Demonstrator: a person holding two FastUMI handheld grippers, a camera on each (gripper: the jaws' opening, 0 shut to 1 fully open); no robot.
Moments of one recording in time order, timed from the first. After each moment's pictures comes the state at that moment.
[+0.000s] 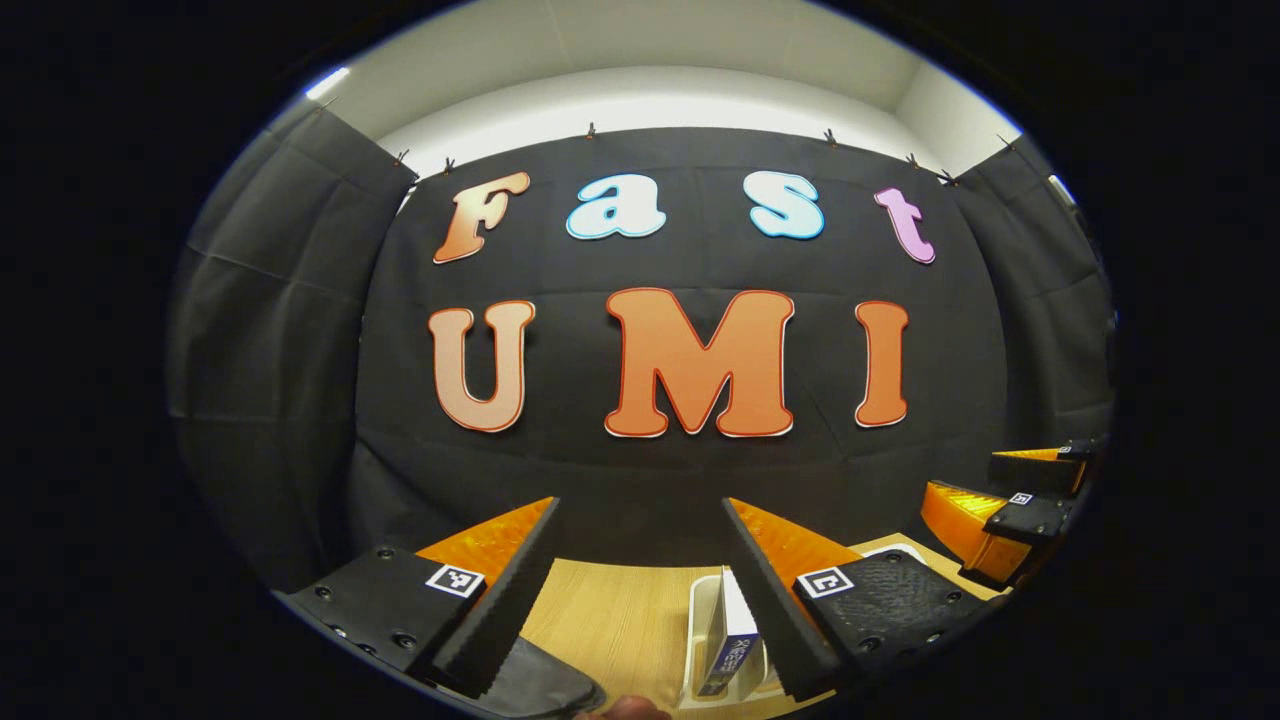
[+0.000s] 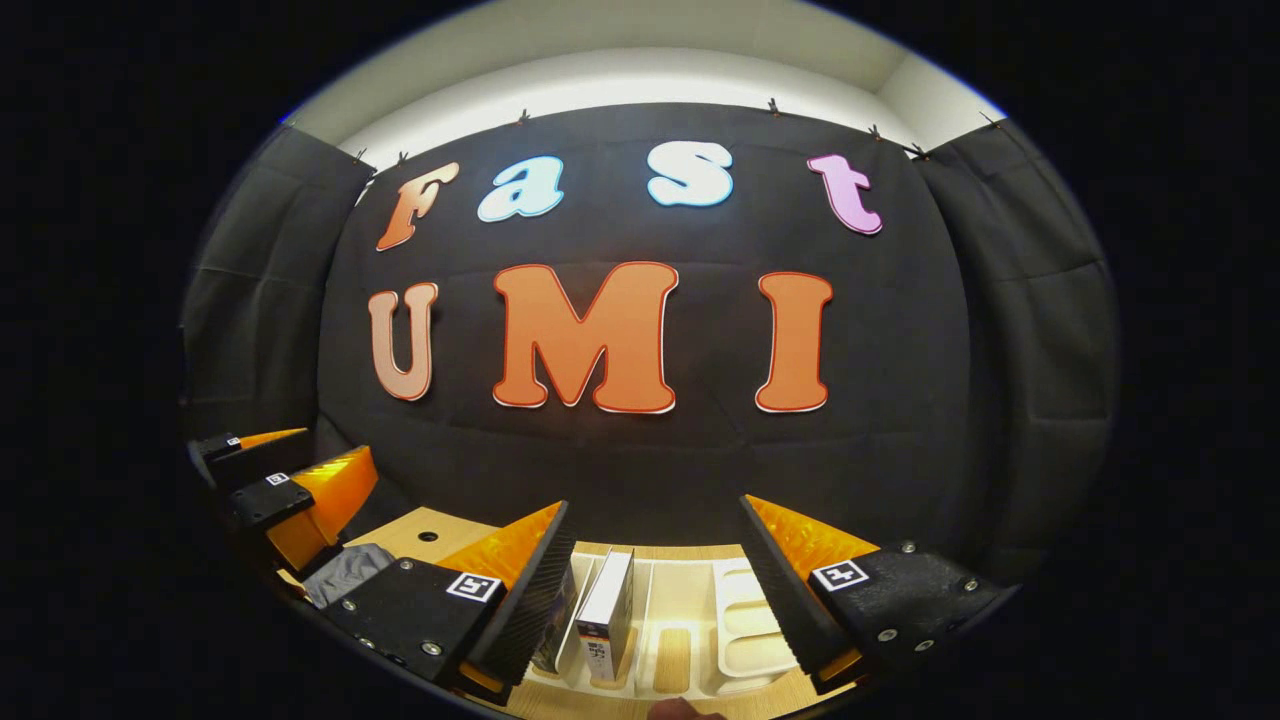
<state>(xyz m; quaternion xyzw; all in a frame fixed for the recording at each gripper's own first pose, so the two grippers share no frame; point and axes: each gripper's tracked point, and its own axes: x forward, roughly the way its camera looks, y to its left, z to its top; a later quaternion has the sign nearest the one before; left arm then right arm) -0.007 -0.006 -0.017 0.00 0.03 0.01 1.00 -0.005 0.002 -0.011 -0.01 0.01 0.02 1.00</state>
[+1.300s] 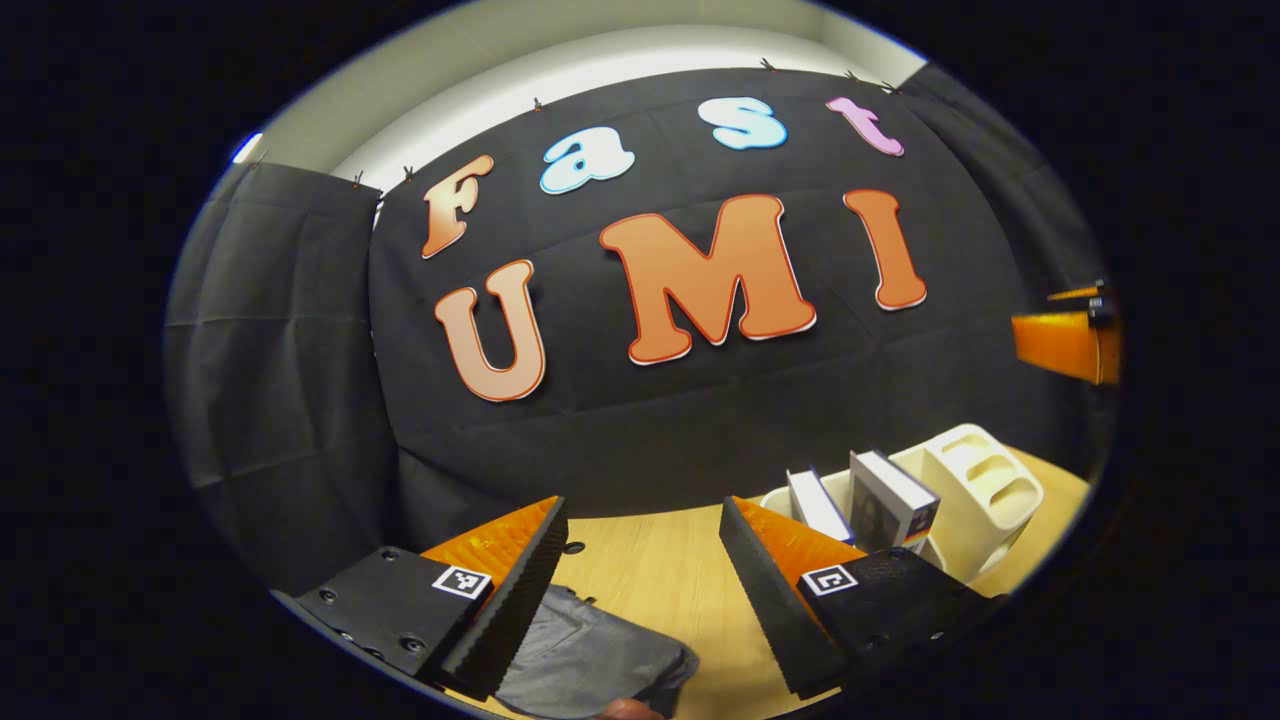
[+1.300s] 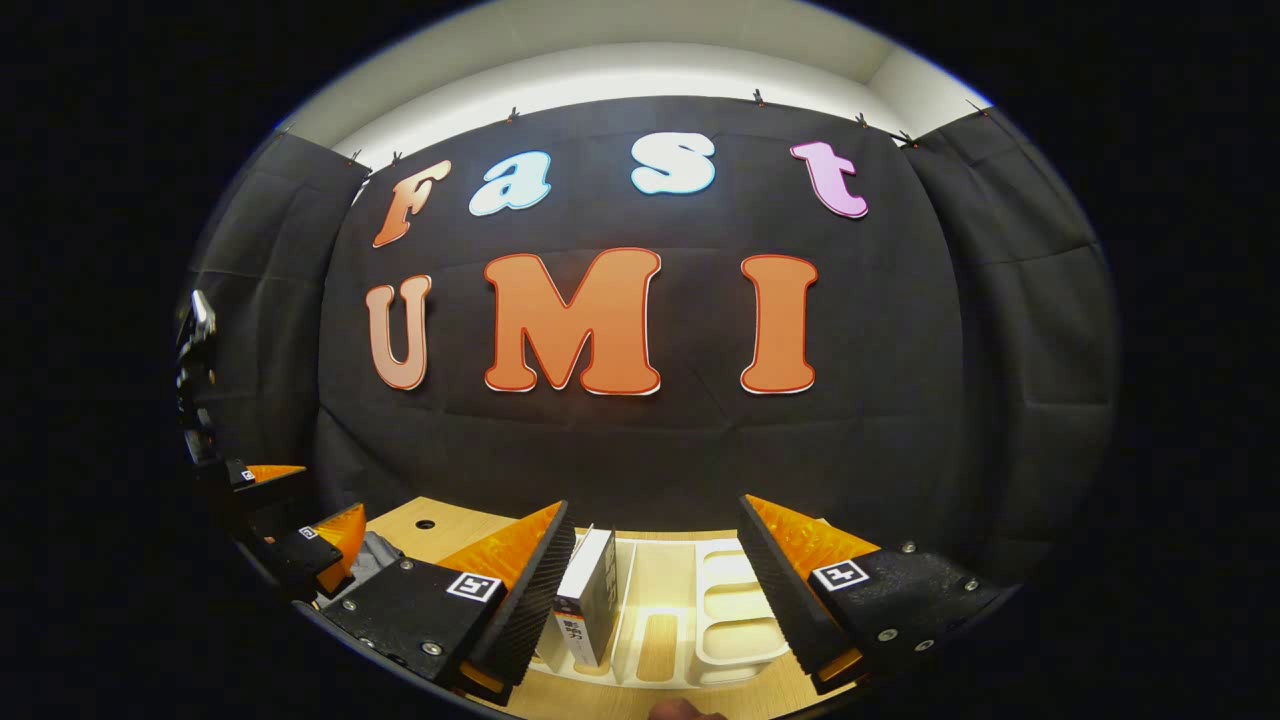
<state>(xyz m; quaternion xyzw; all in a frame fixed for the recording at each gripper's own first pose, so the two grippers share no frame) -0.019 0.031 -0.113 0.14 0.10 0.05 0.98 -0.015 -0.034 -0.030 0.00 0.02 0.01 1.00</state>
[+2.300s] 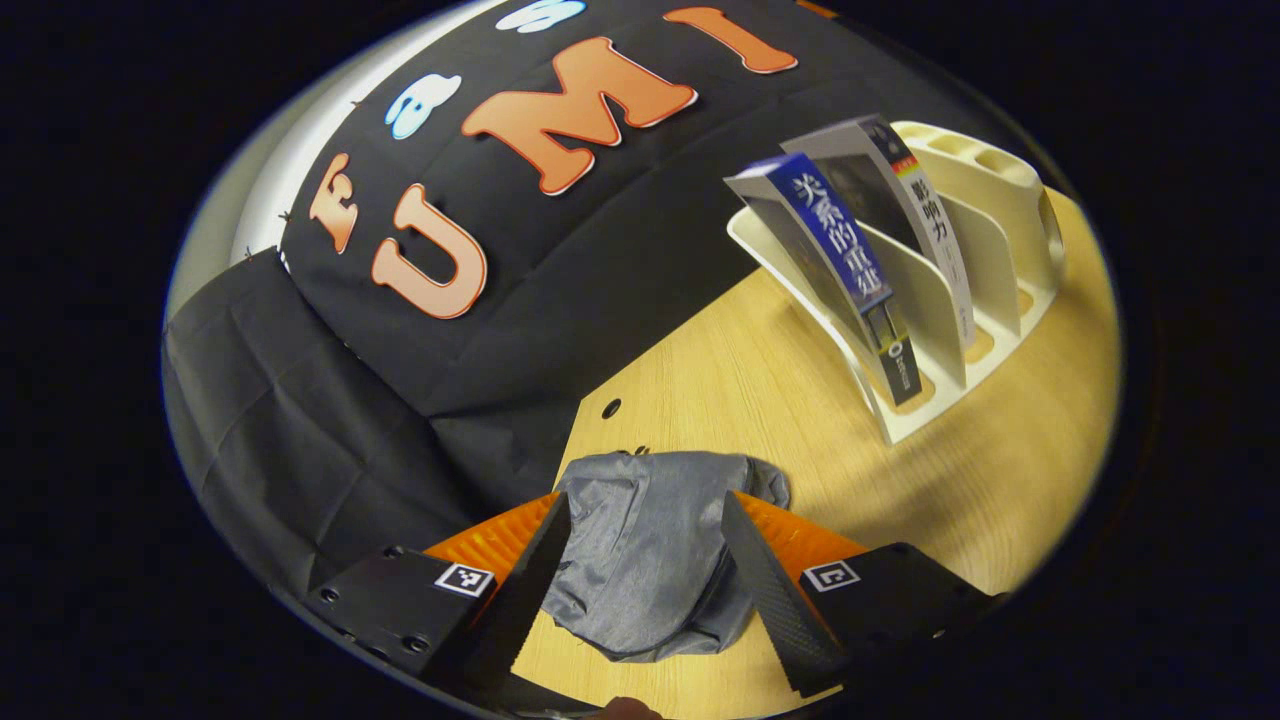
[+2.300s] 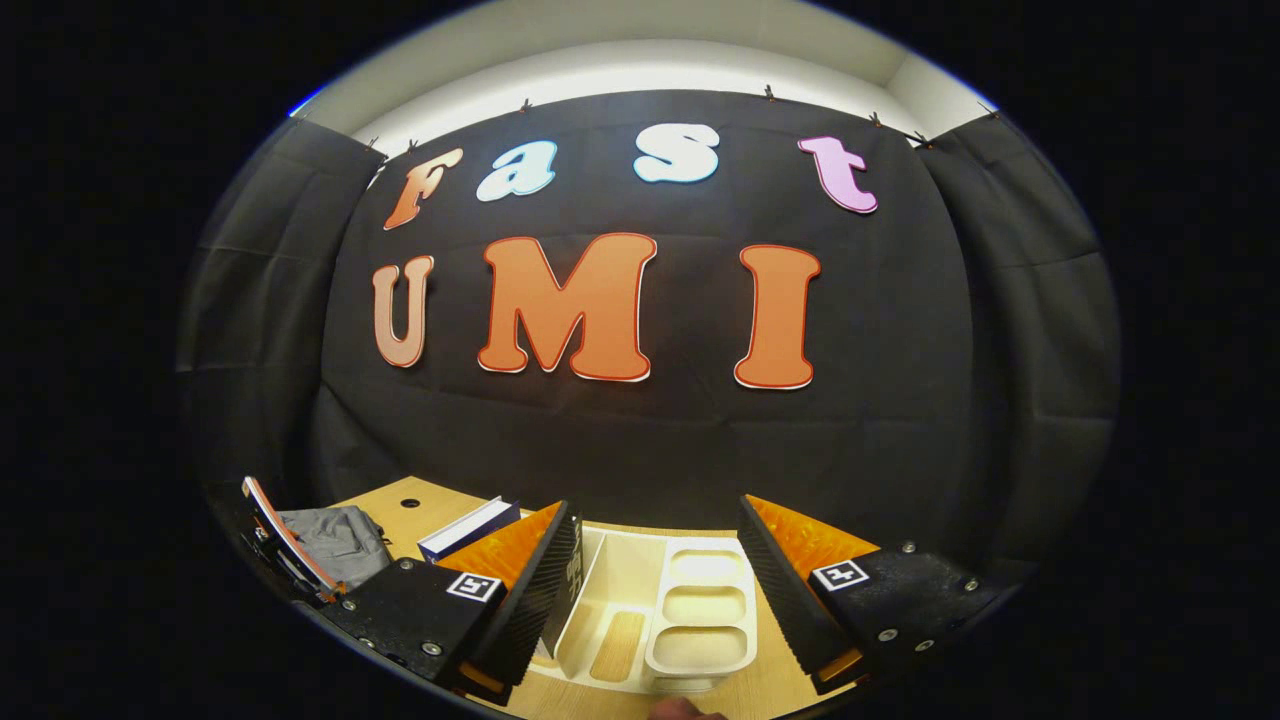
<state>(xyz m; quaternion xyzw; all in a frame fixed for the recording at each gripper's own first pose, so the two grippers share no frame) -0.078 0.077 -0.299 0.37 0.31 0.05 0.88 0.003 -0.067 -0.055 -0.04 0.02 0.03 1.00</state>
